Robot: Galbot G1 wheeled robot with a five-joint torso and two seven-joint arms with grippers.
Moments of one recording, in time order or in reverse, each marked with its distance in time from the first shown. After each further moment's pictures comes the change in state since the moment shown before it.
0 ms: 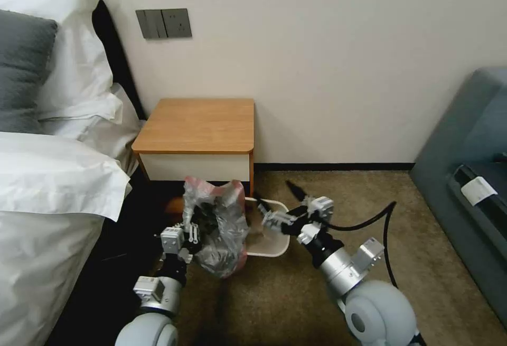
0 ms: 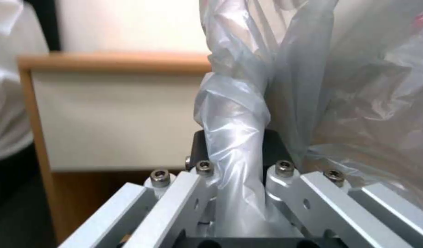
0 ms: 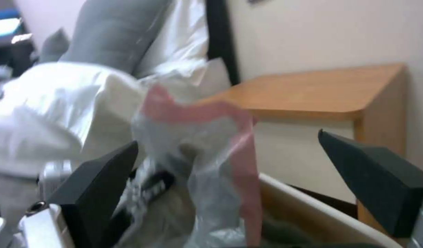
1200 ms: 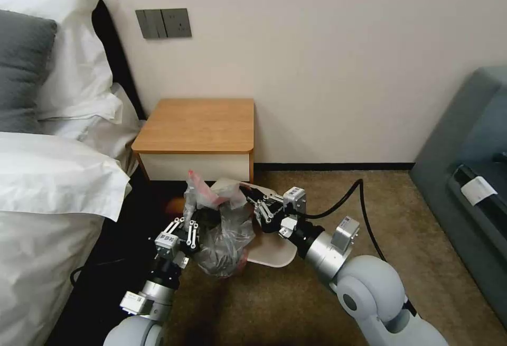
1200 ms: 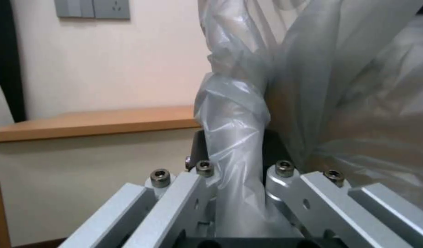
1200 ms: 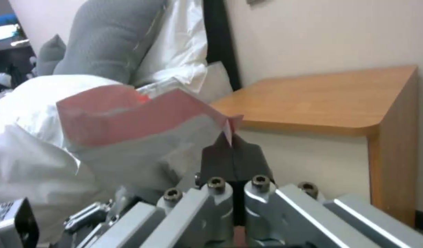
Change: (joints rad) left arm 0.000 -0.012 -0.041 0.034 -0.005 -0.182 0.172; right arm 0.130 -0.021 -0.092 -0.008 0.093 -0.085 0.158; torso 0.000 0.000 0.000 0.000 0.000
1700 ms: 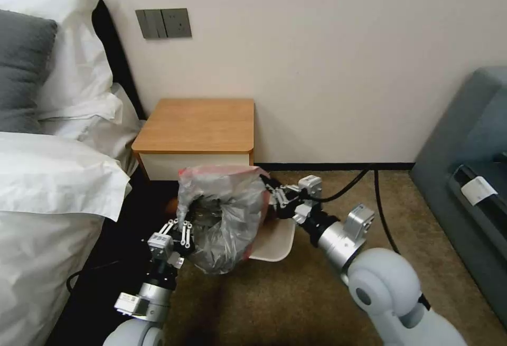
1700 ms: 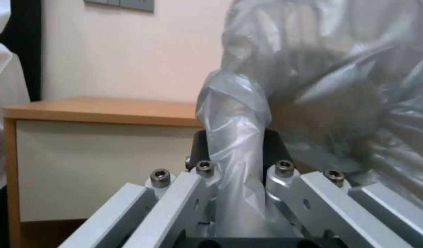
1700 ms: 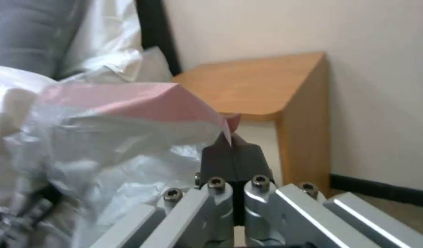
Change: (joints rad) left arm 0.012 -0.016 -0.050 -0.023 -0.146 0.057 0.046; right arm 0.046 -0.080 0.070 0.060 0.102 -0.173 0.217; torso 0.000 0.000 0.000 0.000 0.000
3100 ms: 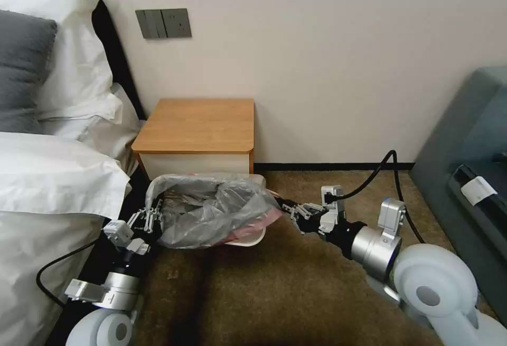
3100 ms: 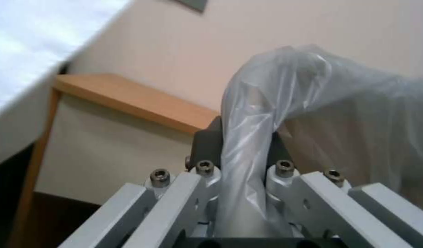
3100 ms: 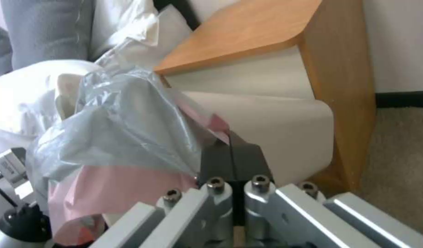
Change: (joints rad) left arm -0.043 0.016 -0.131 -0.022 -0.352 0.204 0.041; right arm -0.063 -0.087 0.131 0.069 0.442 -0.190 0.075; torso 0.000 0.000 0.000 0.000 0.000
